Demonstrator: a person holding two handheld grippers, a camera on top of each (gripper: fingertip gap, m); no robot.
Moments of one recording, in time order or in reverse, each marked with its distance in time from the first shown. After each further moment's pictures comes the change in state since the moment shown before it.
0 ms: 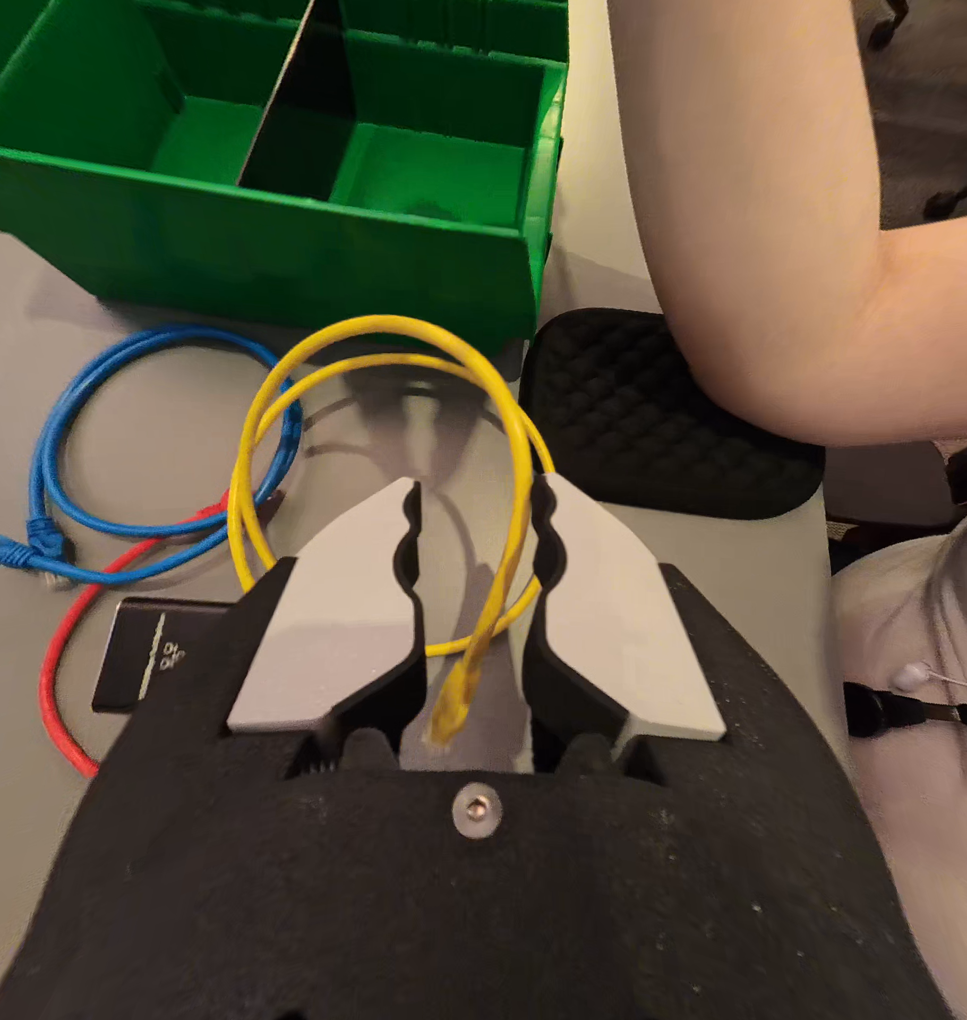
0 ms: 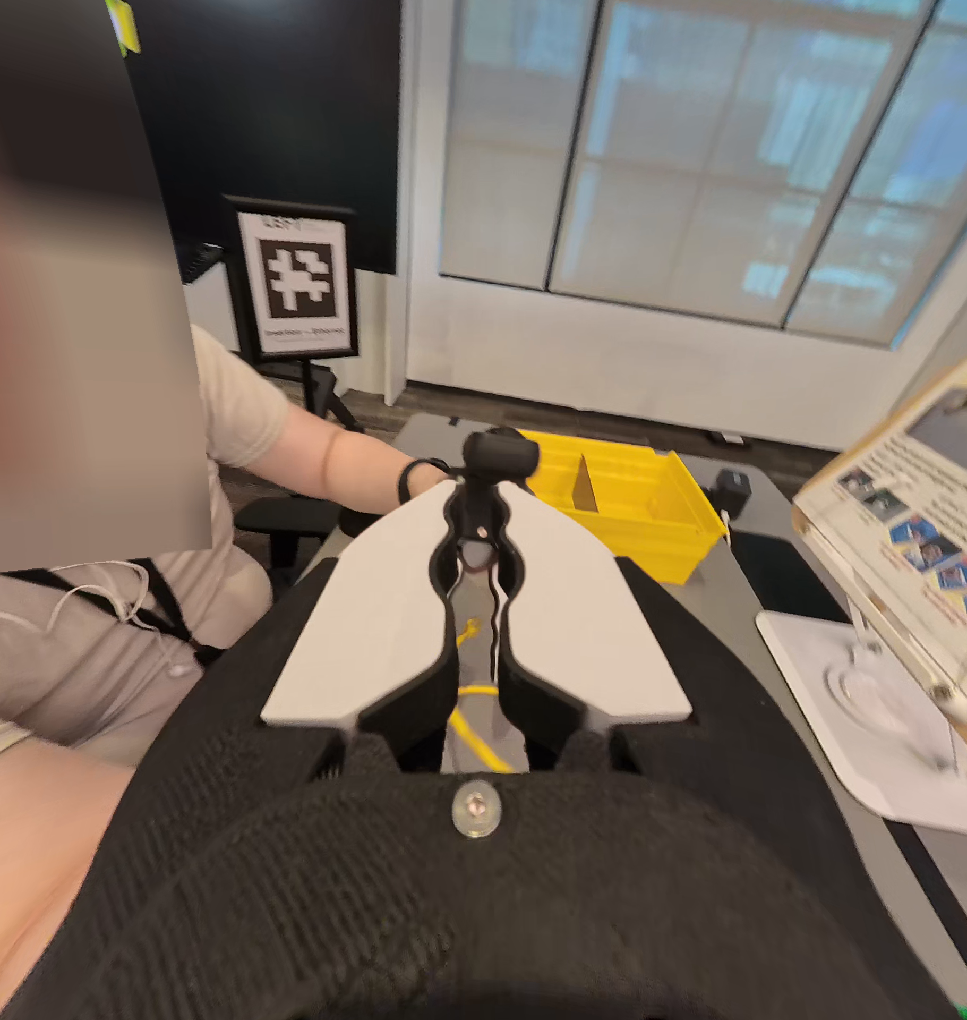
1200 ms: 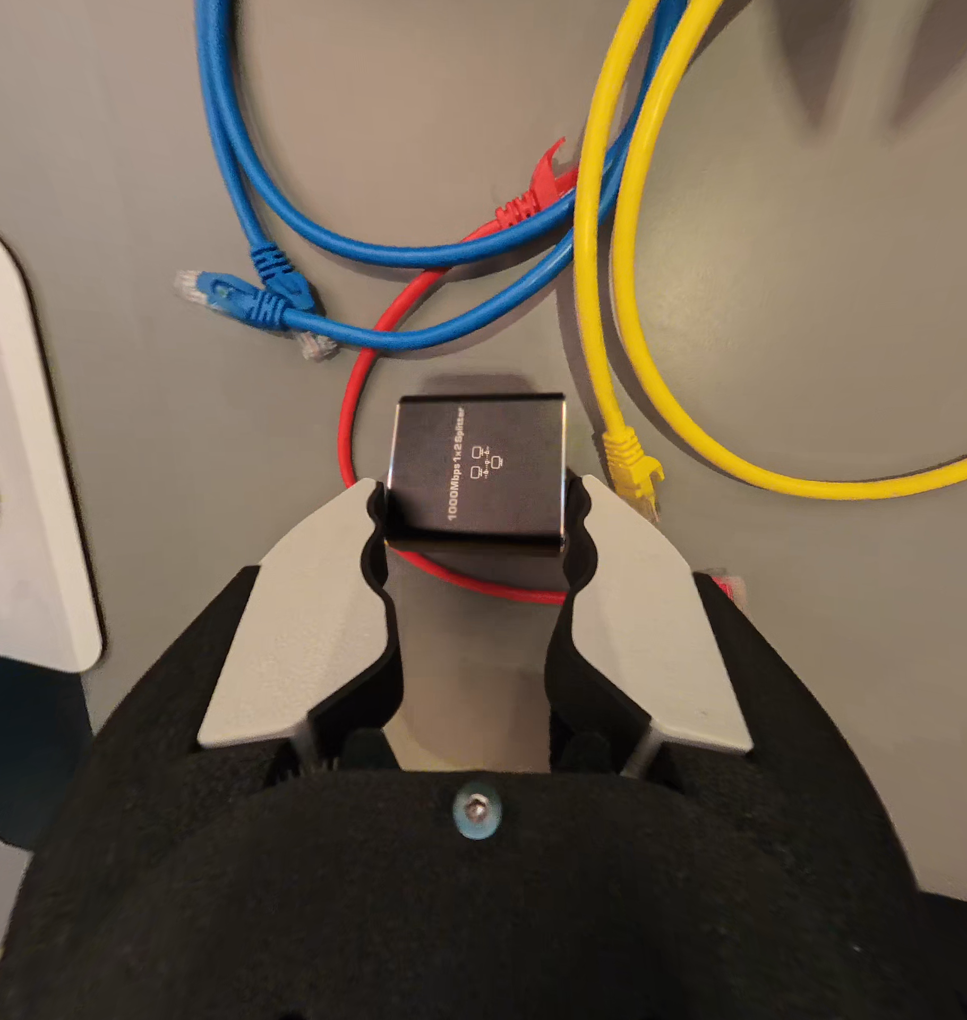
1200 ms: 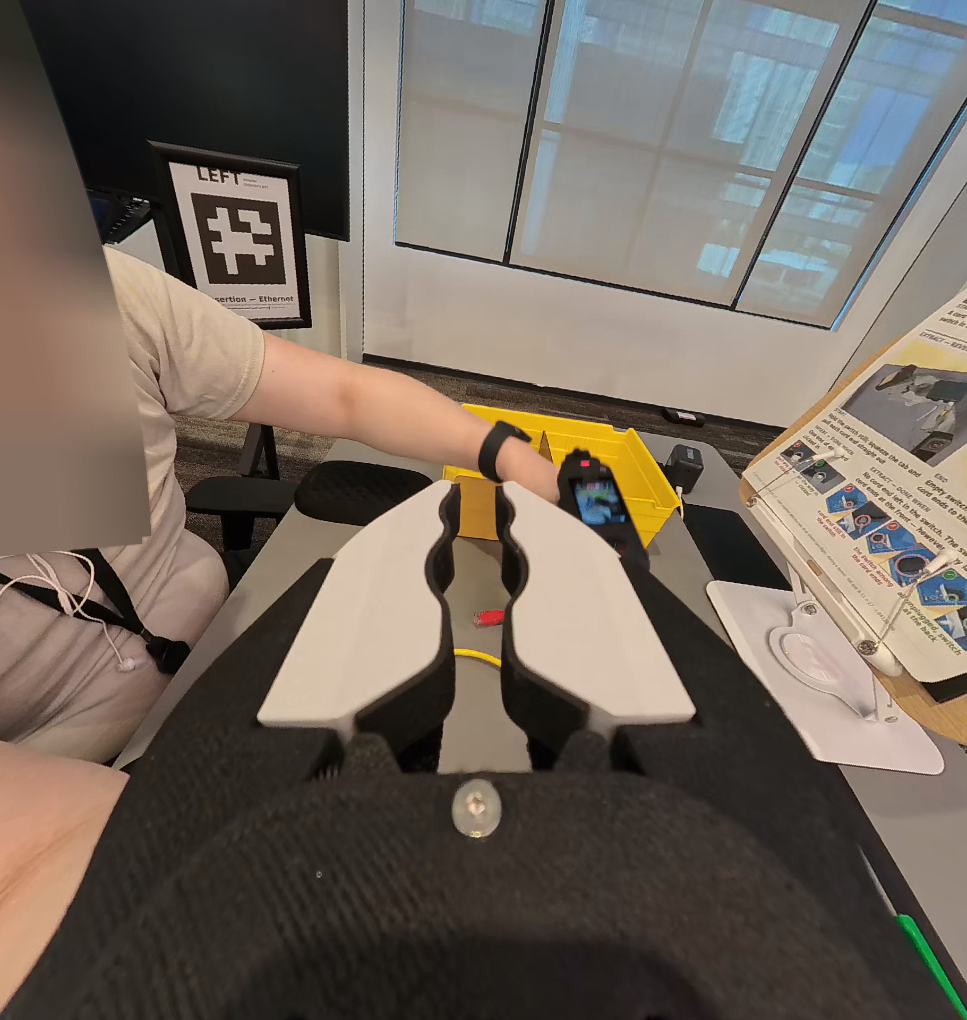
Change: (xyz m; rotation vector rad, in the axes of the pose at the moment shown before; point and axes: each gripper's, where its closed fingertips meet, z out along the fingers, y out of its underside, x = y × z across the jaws) left arm -0.156 0.102 -0.007 -0.587 -0.191 0.126; right arm 0.013 0.010 -0.003 -0.045 0.077 -0.037
